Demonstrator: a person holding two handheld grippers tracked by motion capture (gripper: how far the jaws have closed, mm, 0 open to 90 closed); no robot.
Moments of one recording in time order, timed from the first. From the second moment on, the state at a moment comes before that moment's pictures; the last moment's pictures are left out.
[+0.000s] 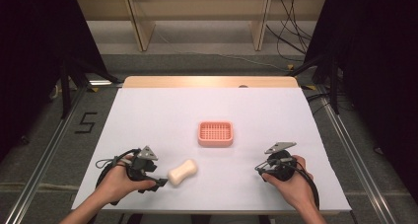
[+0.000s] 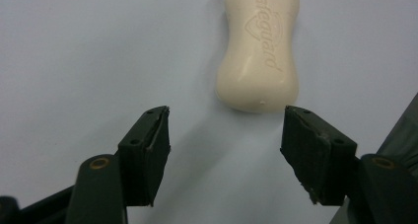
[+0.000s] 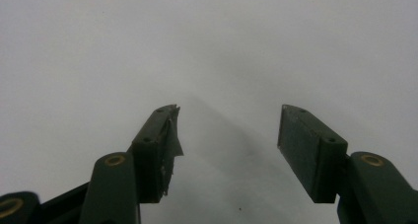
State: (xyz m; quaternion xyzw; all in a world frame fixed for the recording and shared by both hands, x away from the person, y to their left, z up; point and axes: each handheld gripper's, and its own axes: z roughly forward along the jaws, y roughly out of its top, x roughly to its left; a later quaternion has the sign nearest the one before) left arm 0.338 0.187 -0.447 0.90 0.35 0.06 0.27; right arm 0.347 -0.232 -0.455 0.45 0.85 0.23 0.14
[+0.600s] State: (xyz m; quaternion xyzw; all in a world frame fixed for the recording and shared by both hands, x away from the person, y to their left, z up) left arm 0.350 0.163 -0.441 0.91 0.34 0.05 0.25; right arm 0.347 -0.229 -0.458 0.43 0.86 0.23 0.15
